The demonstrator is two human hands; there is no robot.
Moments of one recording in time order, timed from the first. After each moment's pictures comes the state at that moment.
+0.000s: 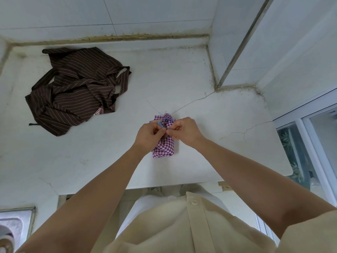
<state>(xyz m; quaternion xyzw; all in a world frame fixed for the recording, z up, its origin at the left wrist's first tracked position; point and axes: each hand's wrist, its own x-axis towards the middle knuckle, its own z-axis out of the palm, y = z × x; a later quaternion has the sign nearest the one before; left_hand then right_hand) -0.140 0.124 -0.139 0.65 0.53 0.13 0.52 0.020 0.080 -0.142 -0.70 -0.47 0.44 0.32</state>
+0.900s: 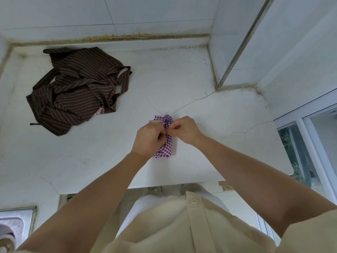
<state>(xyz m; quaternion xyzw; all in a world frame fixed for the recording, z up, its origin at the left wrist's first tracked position) -0.145 0.120 -0.147 0.88 0.39 0.17 0.22 0.018 0.087 -0.141 -0.71 -0.47 0.45 0.29</state>
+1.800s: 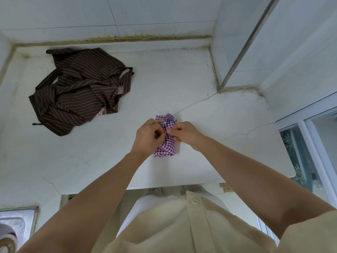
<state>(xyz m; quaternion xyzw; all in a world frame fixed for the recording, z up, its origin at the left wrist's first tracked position) -0.153 0.125 -0.148 0.82 0.44 0.18 0.32 0.015 0.087 -0.142 -0.68 -0.33 0.58 0.29</state>
